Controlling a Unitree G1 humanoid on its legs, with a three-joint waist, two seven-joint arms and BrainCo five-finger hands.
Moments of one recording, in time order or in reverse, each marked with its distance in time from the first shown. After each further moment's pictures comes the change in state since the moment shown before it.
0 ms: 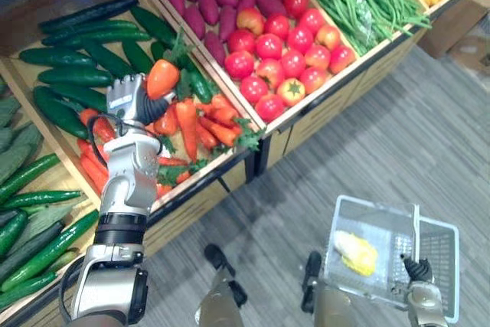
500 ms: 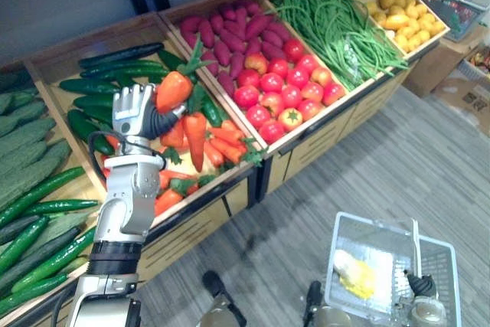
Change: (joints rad) left arm 0.216 0.001 -0.005 -0.288 0.002 -0.076 0.000; right arm 0.050 0.001 -0.031 0.011 -0.004 0.006 0.012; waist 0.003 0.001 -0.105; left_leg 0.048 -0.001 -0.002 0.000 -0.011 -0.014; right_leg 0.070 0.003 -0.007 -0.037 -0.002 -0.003
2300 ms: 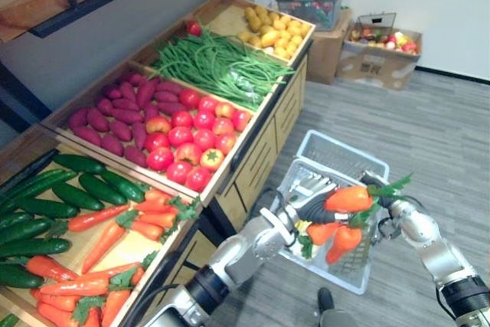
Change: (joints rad) left arm 0.016 -0.388 -0.751 0.143 -0.154 -0.249 -0.167; right arm -0.163 -0.396 0.675 -0.759 -0.013 -0.006 0.340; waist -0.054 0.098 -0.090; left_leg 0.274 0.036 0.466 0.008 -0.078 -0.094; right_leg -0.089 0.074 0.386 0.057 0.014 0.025
